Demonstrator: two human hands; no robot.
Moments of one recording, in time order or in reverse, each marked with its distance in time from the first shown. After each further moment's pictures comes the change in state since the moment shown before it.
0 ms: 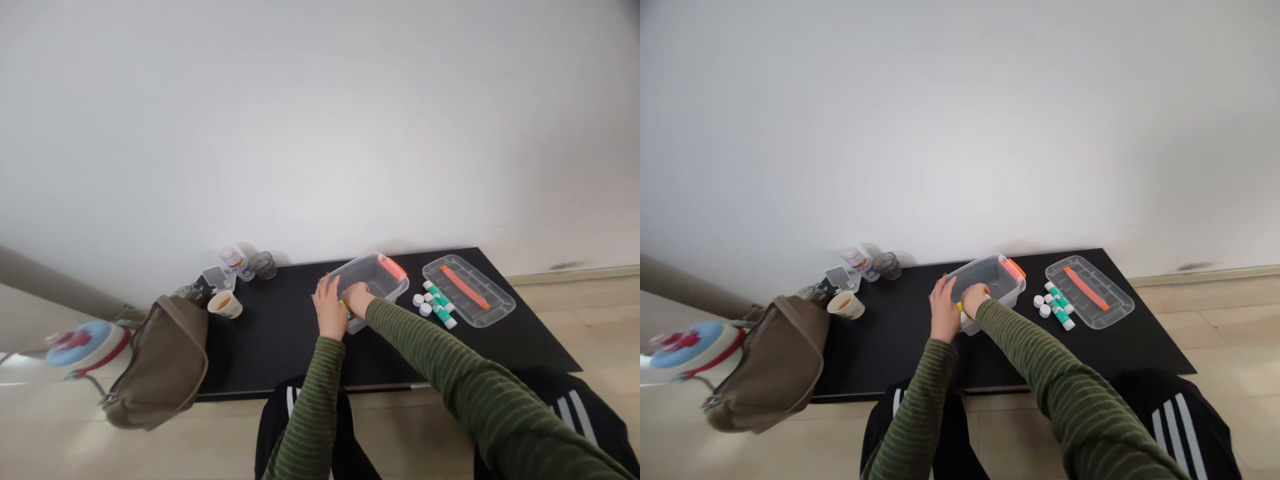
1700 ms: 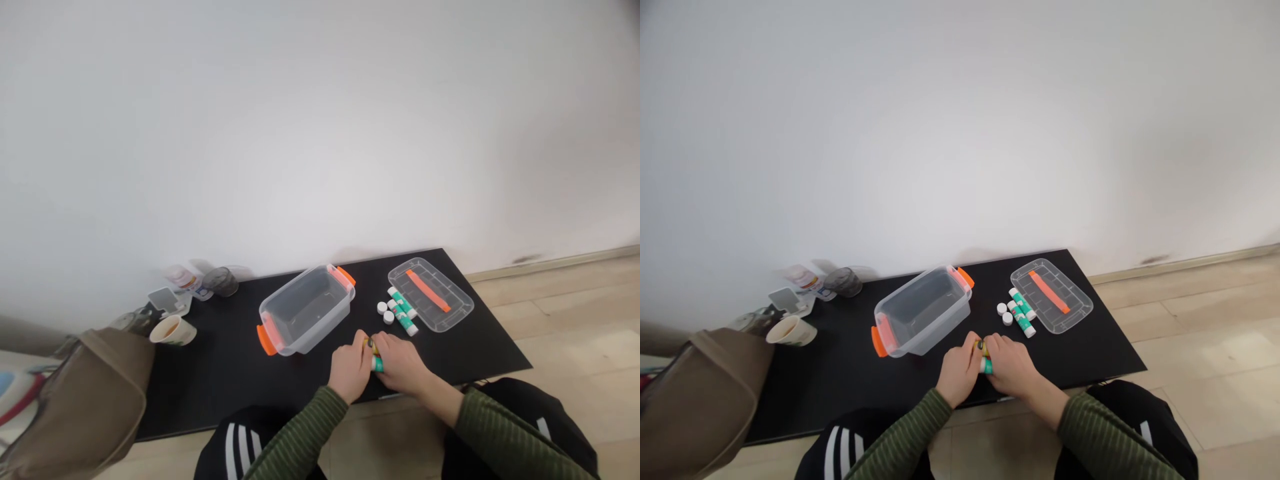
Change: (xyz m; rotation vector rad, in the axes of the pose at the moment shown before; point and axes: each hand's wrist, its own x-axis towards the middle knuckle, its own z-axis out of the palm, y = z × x) left_hand -0.086 0.076 0.063 0.178 -0.604 0.199; right_hand -0.200 0.094 0.087 0.123 0.323 0.067
